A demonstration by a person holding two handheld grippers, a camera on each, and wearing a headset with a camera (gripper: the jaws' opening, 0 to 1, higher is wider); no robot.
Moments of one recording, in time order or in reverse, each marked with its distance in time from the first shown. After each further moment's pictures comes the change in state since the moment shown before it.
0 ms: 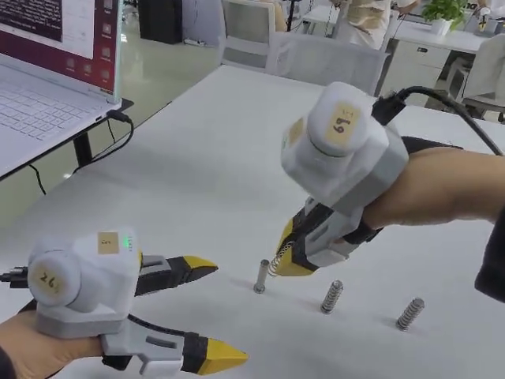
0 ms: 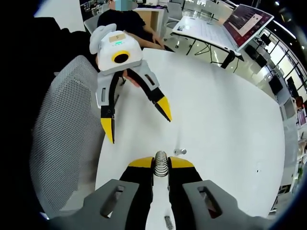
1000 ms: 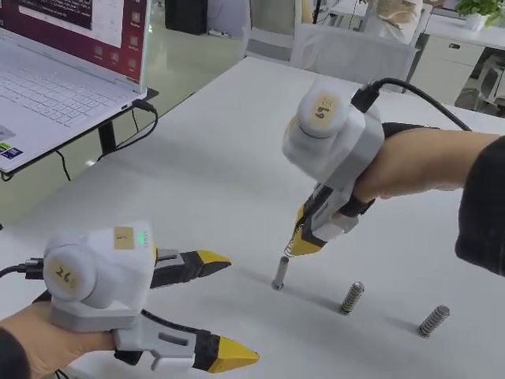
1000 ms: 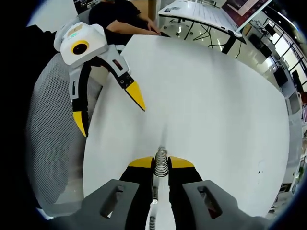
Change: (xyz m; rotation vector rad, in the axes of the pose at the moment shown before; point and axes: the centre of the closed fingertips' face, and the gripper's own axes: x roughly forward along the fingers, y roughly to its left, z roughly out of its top) left arm -0.005 -0.001 -0.003 0.009 0.011 0.025; right arm 0.037 -0.042 -0.010 0.019 0.110 0.050
